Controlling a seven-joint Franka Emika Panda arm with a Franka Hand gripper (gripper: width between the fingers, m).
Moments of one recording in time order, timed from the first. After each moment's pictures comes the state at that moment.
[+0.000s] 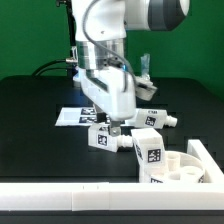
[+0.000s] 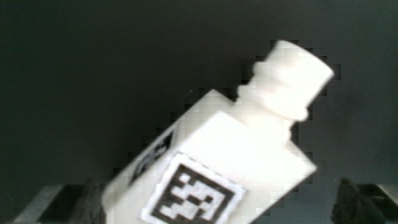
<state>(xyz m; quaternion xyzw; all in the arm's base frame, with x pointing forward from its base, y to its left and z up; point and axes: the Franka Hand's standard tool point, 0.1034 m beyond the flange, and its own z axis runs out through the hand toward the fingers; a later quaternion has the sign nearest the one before) 0.477 -0.008 0.036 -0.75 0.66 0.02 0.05</state>
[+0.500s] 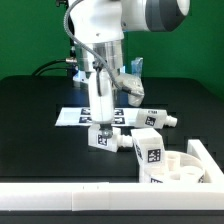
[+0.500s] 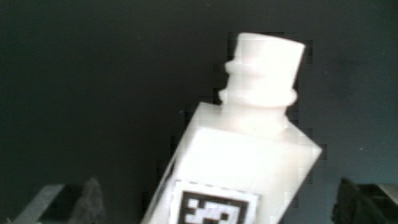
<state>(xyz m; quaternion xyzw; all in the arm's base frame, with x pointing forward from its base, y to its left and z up) 0.475 -0.006 0.030 -0.65 0.76 0.03 0.05</state>
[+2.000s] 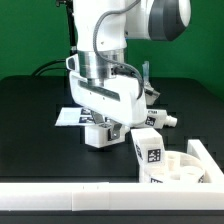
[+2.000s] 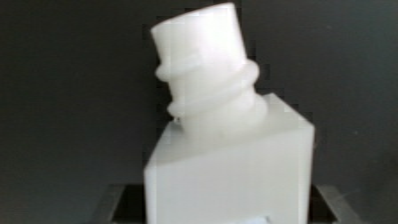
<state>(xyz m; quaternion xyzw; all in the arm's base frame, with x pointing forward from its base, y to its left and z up) 0.471 -0.008 0.018 -0.89 0.45 0.00 0.03</state>
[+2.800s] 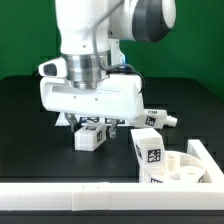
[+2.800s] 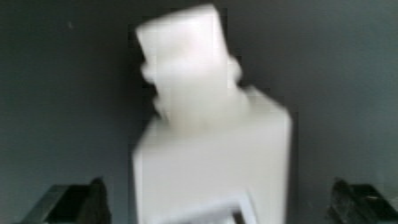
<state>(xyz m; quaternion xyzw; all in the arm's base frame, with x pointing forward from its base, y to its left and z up) 0.471 -0.036 0.019 -0.97 0.24 0.03 0.04</state>
